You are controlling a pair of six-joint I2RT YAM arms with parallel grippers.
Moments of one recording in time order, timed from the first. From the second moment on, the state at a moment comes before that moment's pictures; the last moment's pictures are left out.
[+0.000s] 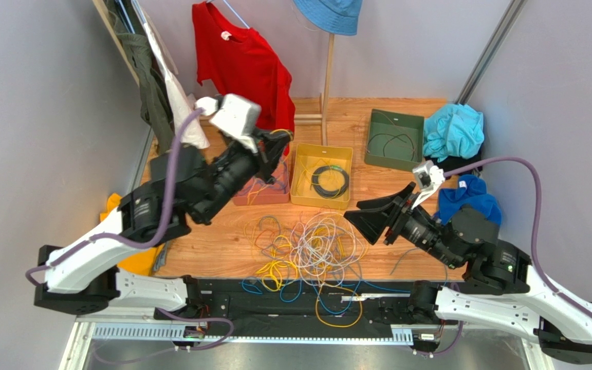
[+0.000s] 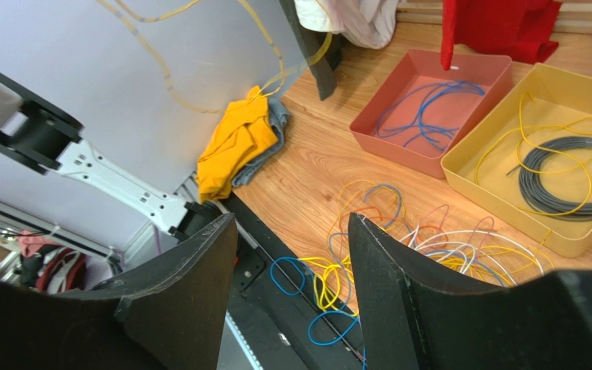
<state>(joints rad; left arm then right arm) -1.27 1.13 1.64 -0.39 -0.59 -0.06 1.16 0.57 1.00 -0.46 0.27 0.53</state>
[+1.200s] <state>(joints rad) -0.70 2.00 2.20 -0.73 -0.10 -0.14 1.16 0.39 0.77 -0.52 0.36 0.59</state>
